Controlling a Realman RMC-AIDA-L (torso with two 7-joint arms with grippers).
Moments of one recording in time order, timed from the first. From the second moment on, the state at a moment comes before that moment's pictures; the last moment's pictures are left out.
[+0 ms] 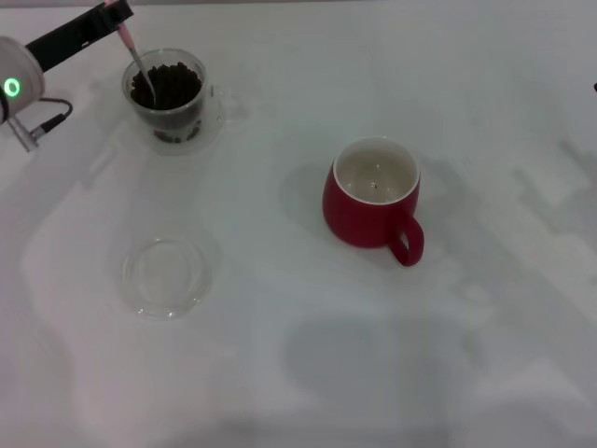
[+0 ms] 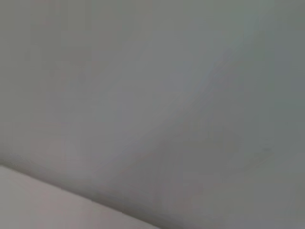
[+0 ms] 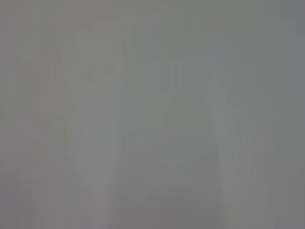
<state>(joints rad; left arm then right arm) -0.74 -2.07 0.75 0.30 1.50 0.75 -1.68 0.20 2.00 -1.76 0.00 -0.04 -1.86 0.45</state>
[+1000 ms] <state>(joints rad) -0.62 -2.07 0.75 0.23 1.33 0.92 -1.83 0.19 1.98 -1.77 0.00 -0.04 -1.81 0.47</state>
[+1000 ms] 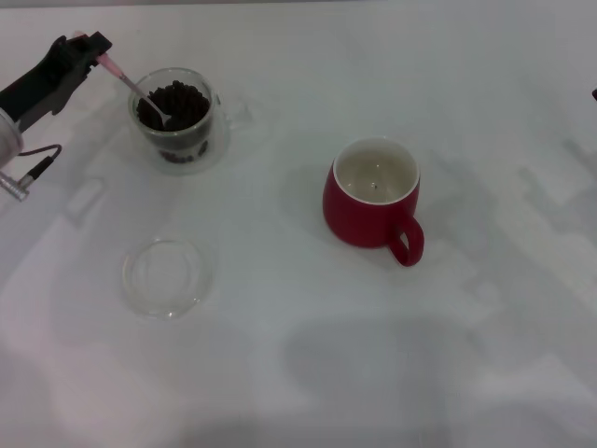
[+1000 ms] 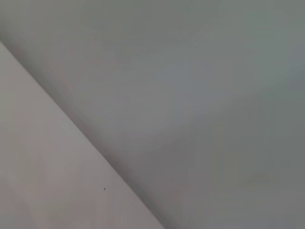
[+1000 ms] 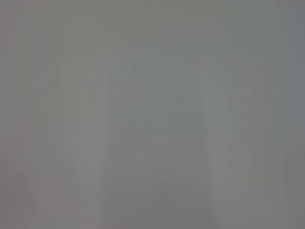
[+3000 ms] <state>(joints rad) -0.65 -2.07 0.91 0.22 1.20 1.23 -1.88 0.20 1.99 -1.77 0.00 -0.04 -1.80 0.47</state>
